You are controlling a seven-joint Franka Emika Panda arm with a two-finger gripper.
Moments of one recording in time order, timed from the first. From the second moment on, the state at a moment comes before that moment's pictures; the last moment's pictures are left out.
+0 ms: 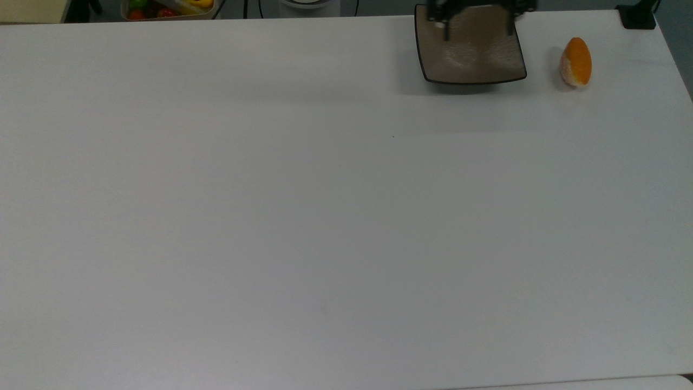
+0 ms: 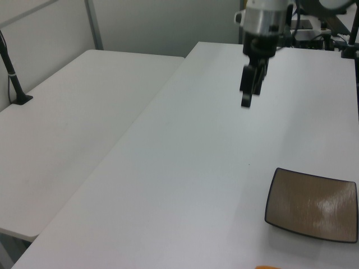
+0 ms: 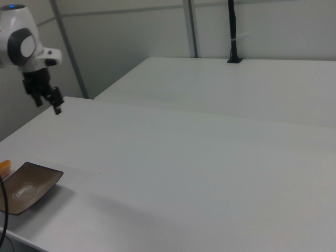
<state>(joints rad) 0.20 0.08 0.36 -1.68 0.08 1.89 0.49</state>
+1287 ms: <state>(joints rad) 0.73 0.49 0.37 -1.62 -0.19 2.13 0.89</state>
